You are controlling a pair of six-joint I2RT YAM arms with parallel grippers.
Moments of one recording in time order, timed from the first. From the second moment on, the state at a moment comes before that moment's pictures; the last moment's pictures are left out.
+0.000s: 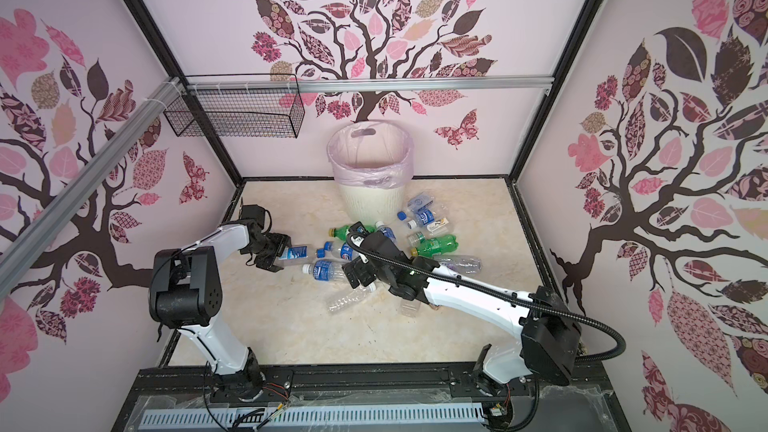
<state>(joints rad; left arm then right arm) 0.09 1.81 1.14 -0.65 0.24 -1.17 0.96 1.42 1.05 -0.23 0.17 0.19</state>
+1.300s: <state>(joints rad) 0.00 1.54 1.20 -0.58 0.27 -0.88 0.79 1.48 1.18 -0.30 0.08 0.30</state>
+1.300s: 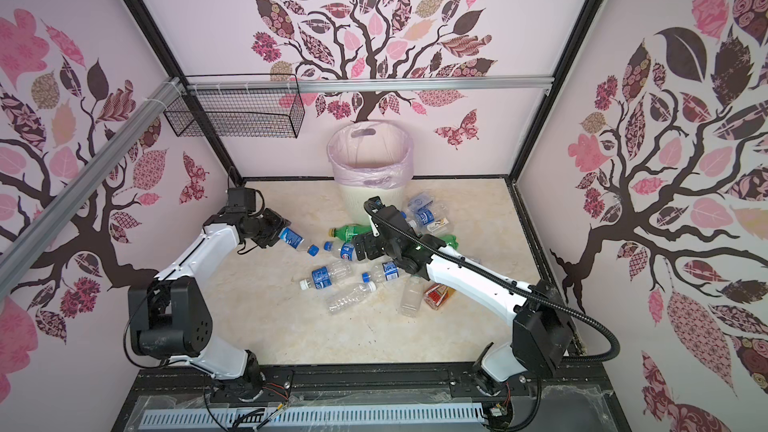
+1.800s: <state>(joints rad) -0.26 1.43 1.34 -0.56 0.29 -0.78 0.68 1.38 1.19 -0.26 -0.24 0.36</state>
